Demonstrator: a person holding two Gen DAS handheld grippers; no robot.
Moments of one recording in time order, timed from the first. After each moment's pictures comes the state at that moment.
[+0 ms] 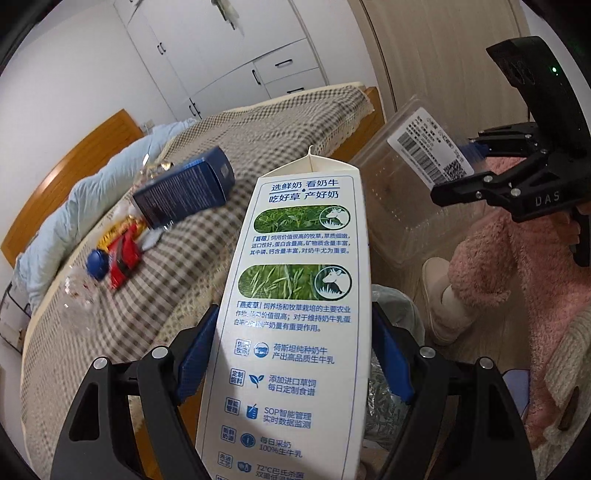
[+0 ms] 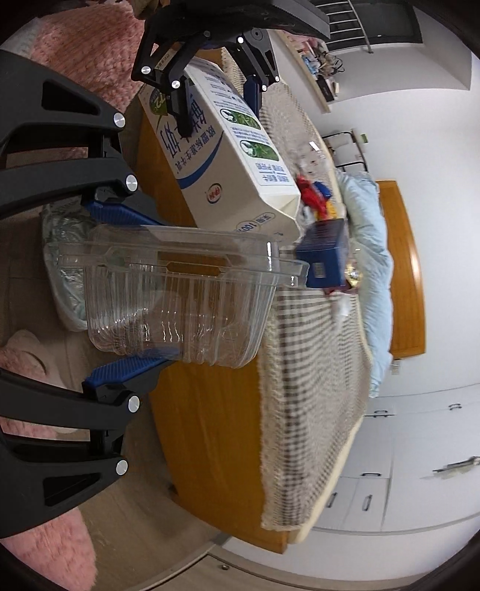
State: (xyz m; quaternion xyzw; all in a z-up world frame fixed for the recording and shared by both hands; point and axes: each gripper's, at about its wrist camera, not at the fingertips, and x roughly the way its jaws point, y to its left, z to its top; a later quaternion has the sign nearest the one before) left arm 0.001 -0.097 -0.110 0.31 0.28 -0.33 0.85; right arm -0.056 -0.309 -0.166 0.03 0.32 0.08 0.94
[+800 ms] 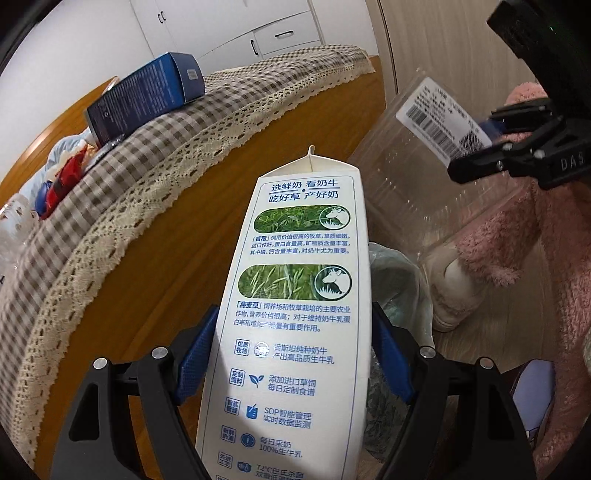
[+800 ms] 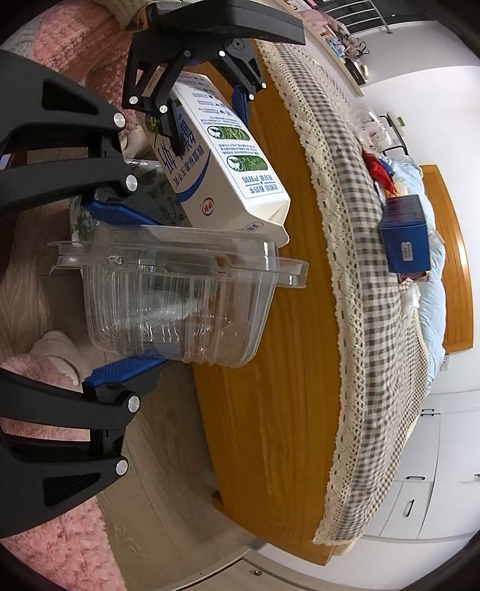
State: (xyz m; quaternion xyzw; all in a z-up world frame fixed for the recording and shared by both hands) left arm 0.022 -0.095 -0.208 0.28 0.33 -0.34 0.84; right arm -0.036 -0.306 -0.222 0.02 0.40 0.07 0.91
